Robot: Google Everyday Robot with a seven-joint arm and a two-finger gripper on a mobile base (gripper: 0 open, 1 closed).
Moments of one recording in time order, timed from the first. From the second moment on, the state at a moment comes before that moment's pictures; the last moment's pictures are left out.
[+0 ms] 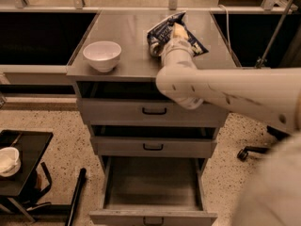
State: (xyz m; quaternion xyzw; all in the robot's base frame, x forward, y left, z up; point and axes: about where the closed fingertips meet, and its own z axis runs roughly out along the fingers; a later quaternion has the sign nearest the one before) arm 0.779 -0.102 0.926 -0.37 0.58 -0.41 0.60
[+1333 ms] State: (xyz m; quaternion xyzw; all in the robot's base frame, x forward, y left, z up) arm 0.897 -0.154 0.974 -0.40 0.55 -0.48 0.56
